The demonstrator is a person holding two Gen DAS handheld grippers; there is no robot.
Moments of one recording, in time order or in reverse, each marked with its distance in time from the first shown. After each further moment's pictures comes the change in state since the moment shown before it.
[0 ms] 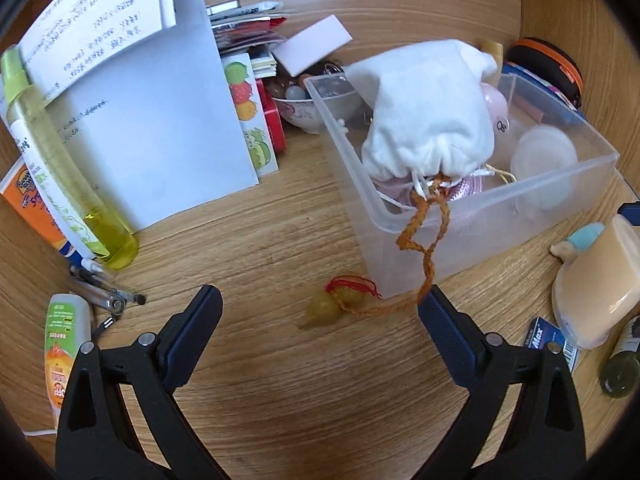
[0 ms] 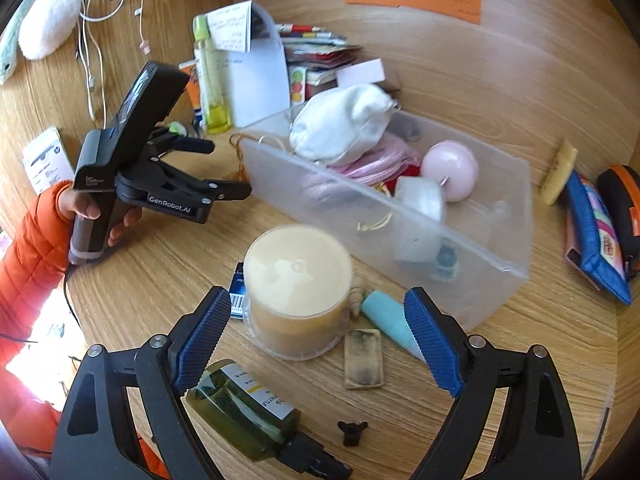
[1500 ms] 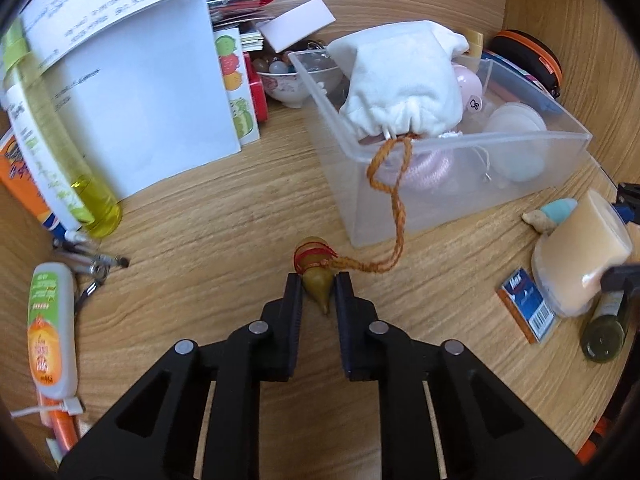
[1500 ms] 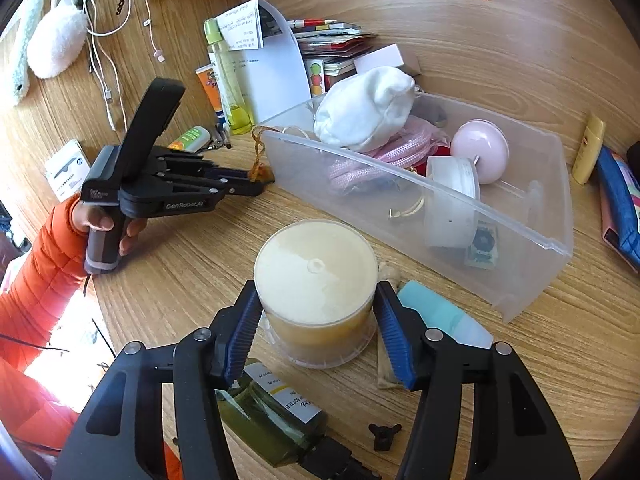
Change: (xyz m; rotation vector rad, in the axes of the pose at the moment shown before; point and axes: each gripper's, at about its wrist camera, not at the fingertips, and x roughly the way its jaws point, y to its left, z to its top) left arm -0.010 0.005 -0.020 -0.020 0.044 -0.081; right arm 0.008 -0.005 -0.010 0.074 -0.020 0.122
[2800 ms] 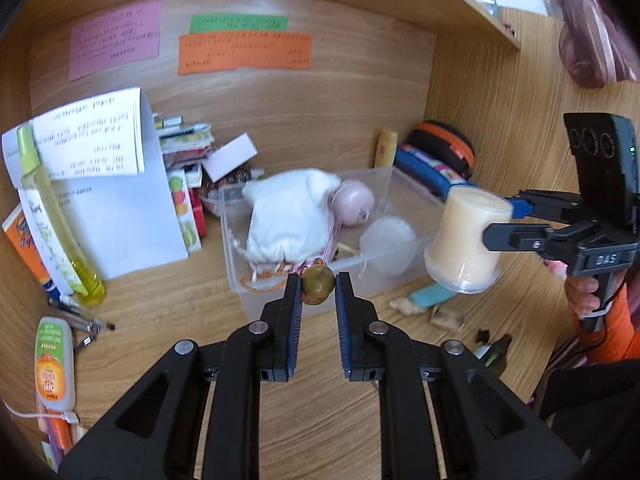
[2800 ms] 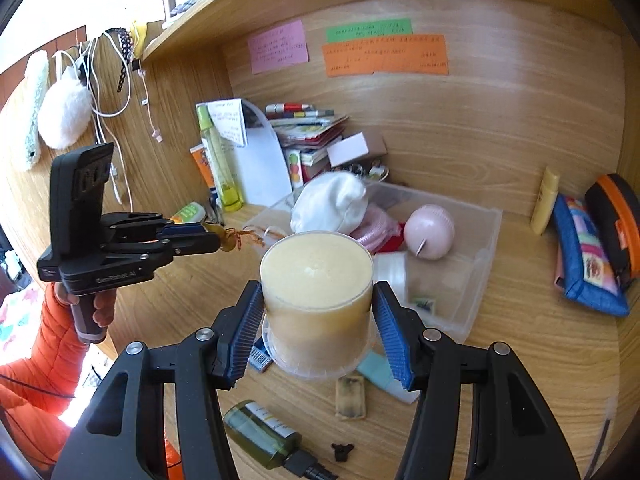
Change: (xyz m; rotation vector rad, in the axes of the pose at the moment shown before) left arm -0.096 -0.043 0.029 0.016 -0.300 -0.190; right arm -0.069 -0.018 0.040 0.024 -0.195 -0.043
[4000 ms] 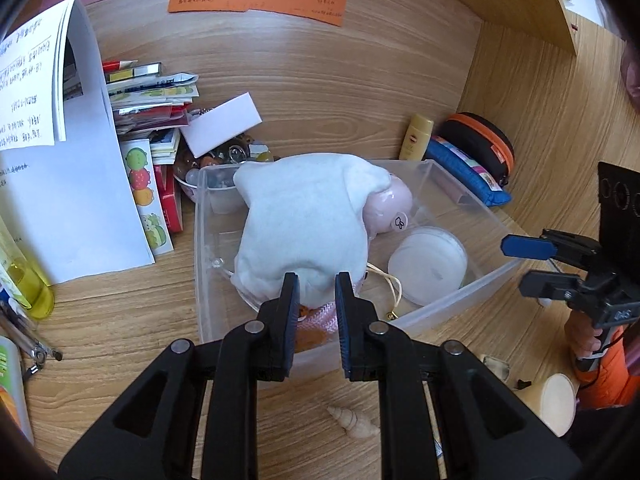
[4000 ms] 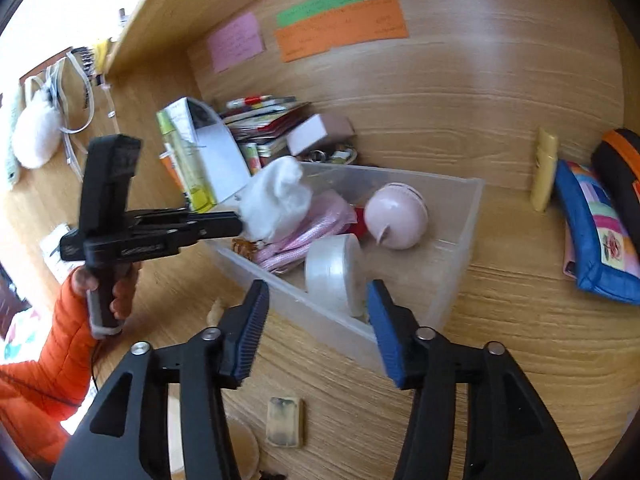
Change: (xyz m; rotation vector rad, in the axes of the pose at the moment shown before) left arm 0.092 0.028 0.012 -0.097 0.081 -0.012; right arm 0.039 -0.056 -0.020 0.059 0.001 0.046
